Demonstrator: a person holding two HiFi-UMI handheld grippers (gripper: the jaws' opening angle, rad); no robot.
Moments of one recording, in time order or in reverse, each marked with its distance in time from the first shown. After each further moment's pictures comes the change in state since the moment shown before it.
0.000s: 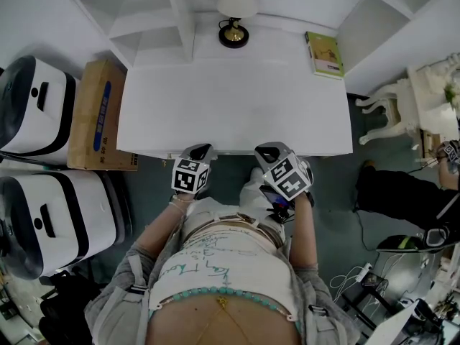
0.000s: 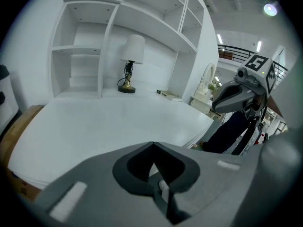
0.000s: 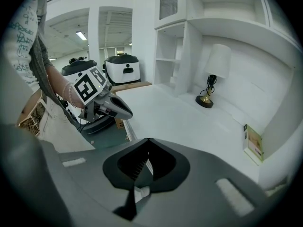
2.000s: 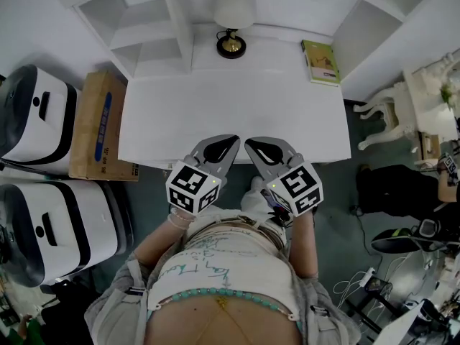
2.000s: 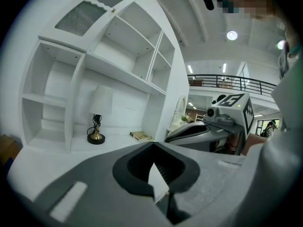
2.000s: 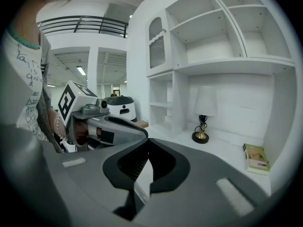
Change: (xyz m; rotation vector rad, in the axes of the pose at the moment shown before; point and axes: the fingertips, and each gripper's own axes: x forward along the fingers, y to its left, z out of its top) left arm -0.086 -0.107 0.174 0.116 -0.394 -0.263; right arm -0.081 -0.003 0.121 0.125 -0.449 -0.032
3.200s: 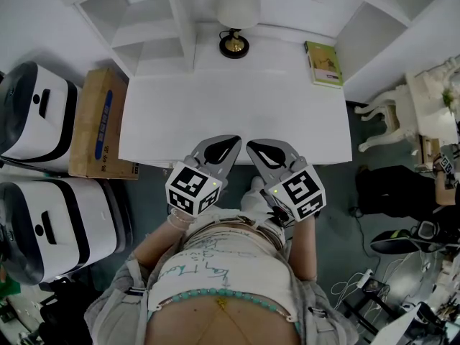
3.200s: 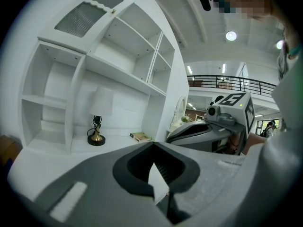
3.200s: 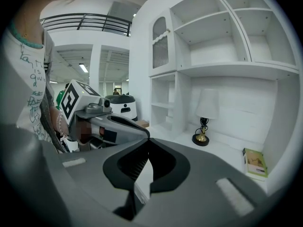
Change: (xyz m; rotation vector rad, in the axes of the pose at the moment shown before) left arm -0.001 0.005 0.008 0.012 -0.011 -0.004; right arm 0.000 0.001 0.010 -0.040 0.005 0.005
